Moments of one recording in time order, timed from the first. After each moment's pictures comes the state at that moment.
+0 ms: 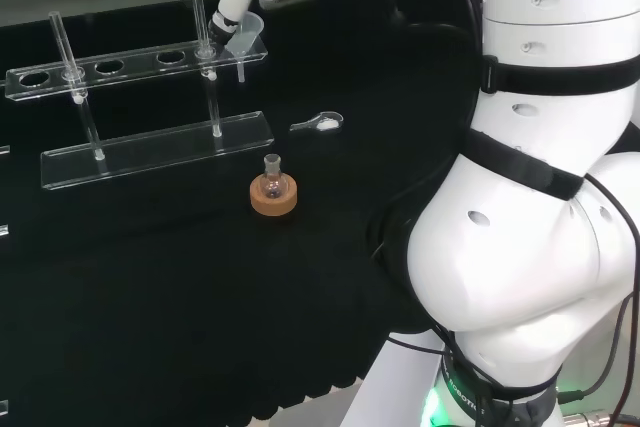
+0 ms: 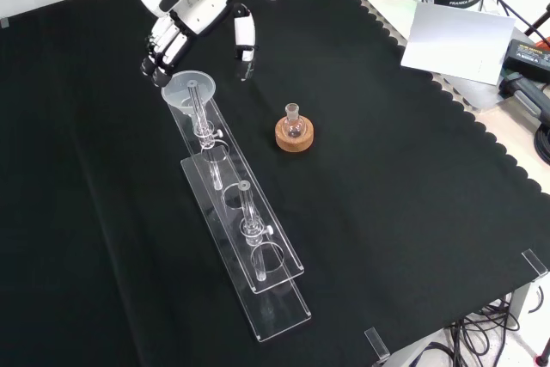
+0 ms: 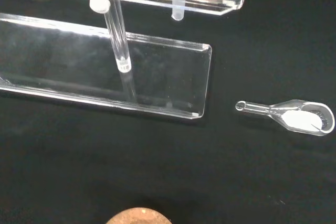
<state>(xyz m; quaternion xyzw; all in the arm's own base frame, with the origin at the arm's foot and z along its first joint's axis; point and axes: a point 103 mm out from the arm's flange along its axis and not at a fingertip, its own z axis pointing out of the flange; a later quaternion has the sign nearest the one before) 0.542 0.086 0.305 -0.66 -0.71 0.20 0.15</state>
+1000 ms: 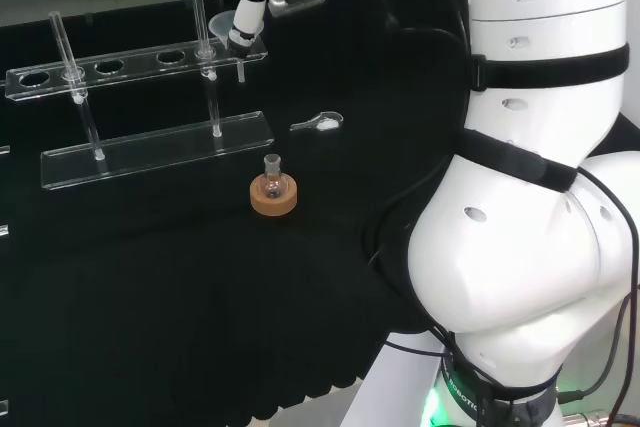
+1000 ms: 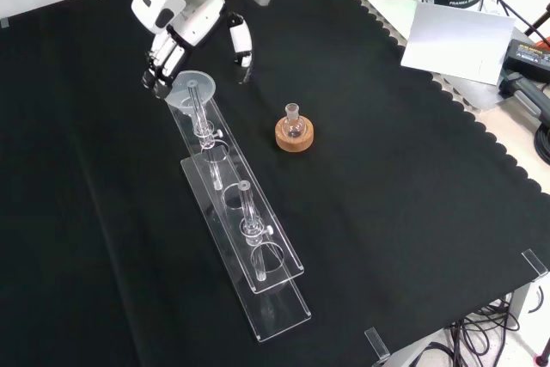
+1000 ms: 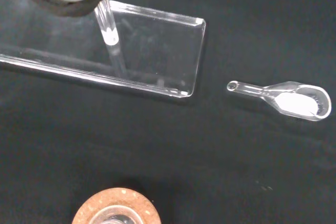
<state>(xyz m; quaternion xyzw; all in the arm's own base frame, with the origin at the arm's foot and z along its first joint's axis) 0.551 0.075 0.284 -0.64 -0.72 0.23 0.16</state>
